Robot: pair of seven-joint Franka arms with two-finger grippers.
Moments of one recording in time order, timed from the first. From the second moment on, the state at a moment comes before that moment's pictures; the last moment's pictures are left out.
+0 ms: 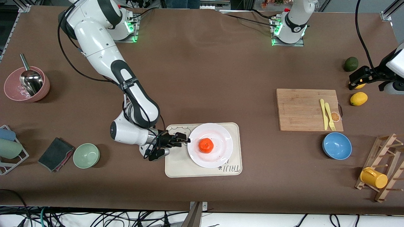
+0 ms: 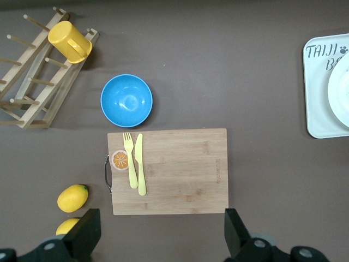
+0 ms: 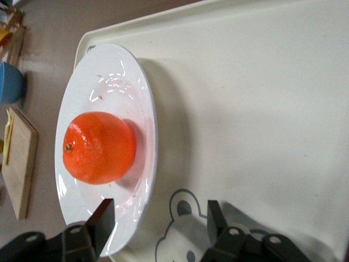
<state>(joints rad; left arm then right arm) -0.01 0.06 0.00 -1.54 0.05 1.61 0.04 0.30 1.02 0.15 -1.21 0.81 2.31 -0.47</state>
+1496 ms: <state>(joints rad) -0.01 0.06 0.00 -1.53 0.05 1.61 0.04 0.12 0.14 -0.06 -1.47 -0.02 1.48 -0.15</state>
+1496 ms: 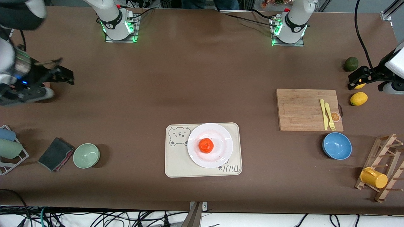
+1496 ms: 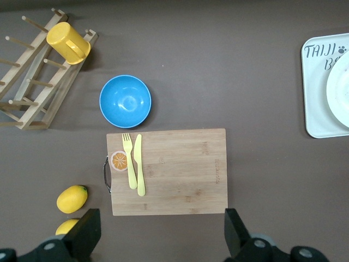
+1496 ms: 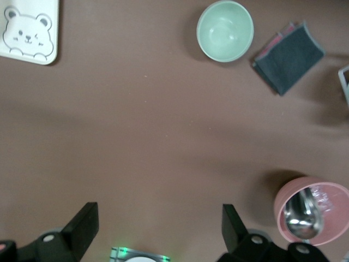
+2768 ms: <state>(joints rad) -0.01 0.06 0.00 -1.53 0.05 1.61 0.04 0.03 0.02 -0.05 -1.66 -0.01 1.63 -0.14</state>
